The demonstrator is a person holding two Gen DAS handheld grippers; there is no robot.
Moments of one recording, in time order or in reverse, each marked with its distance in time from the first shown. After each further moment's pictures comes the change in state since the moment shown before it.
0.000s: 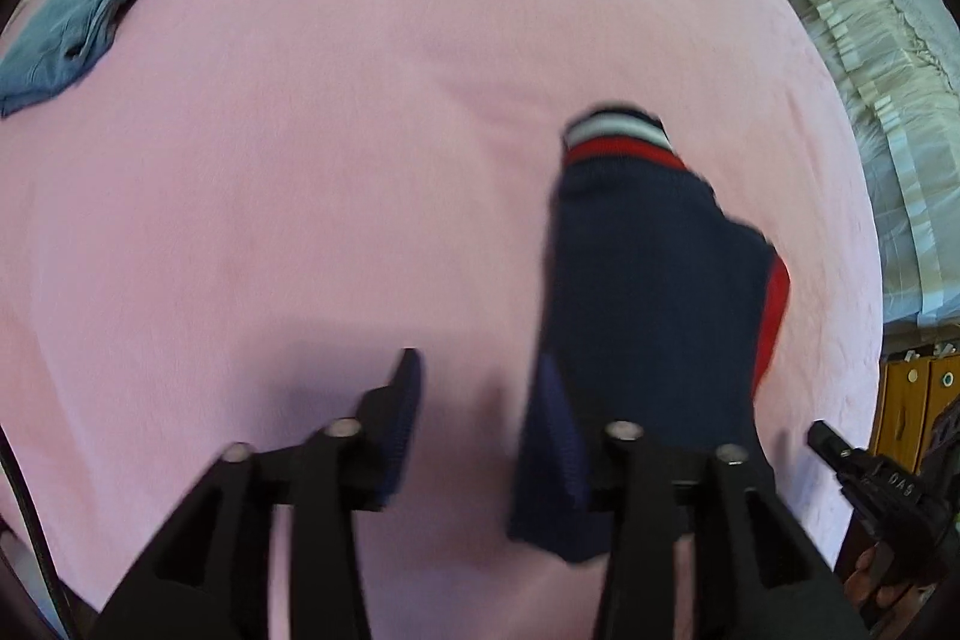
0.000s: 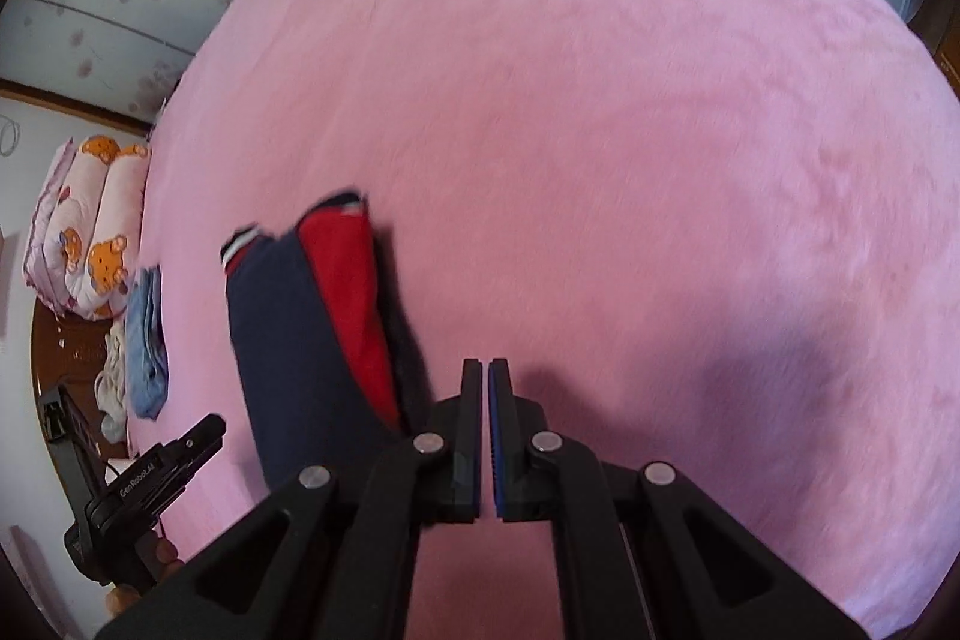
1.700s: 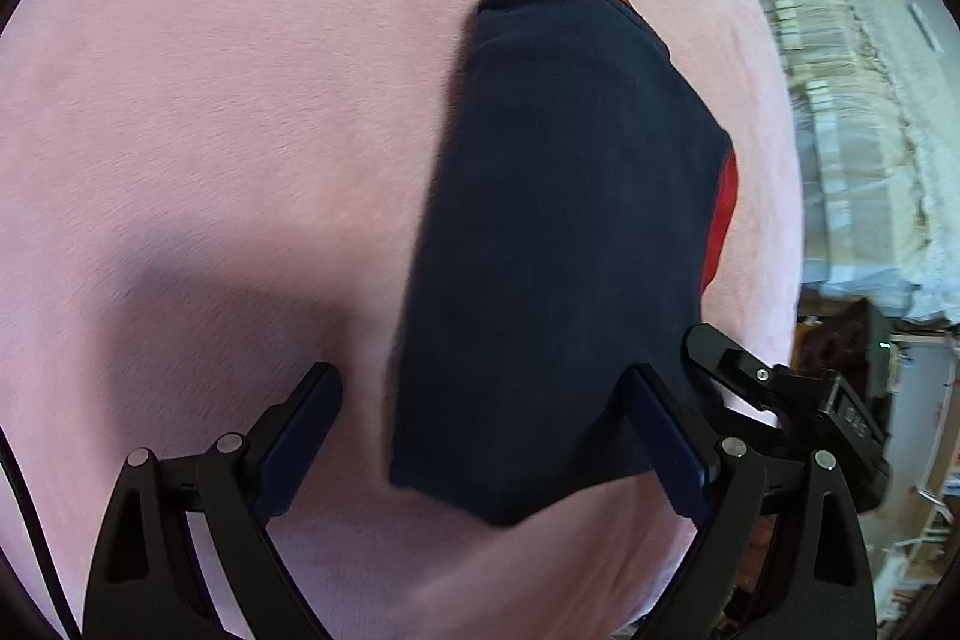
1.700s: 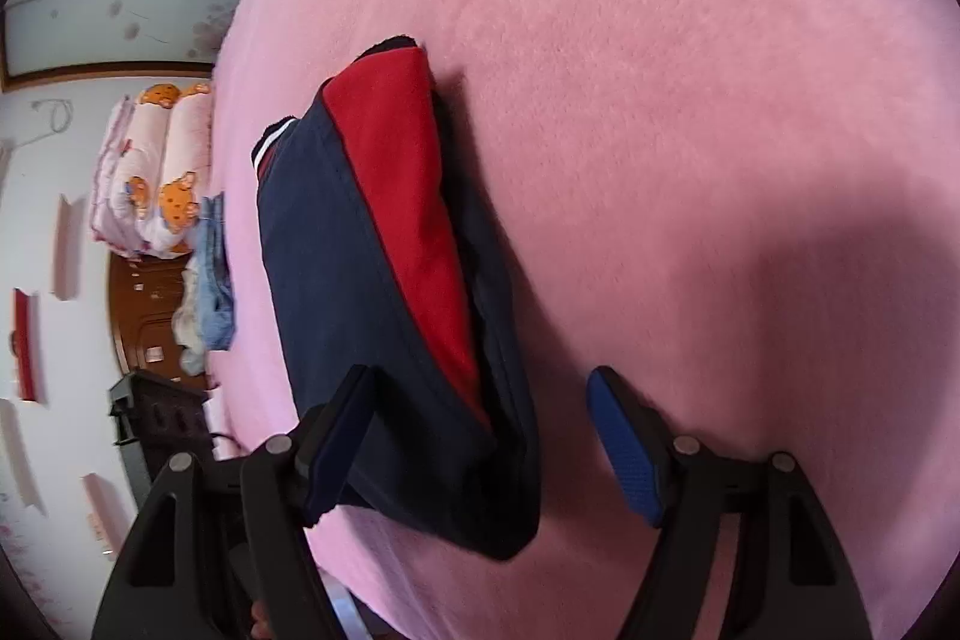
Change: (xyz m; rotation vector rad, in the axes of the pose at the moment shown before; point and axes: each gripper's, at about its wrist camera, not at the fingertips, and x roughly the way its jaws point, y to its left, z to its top) left arm 0.053 0.016 -0.043 -0.063 0.189 -0.343; right arm 0.077 -0.006 -0.008 0.000 0.236 0.277
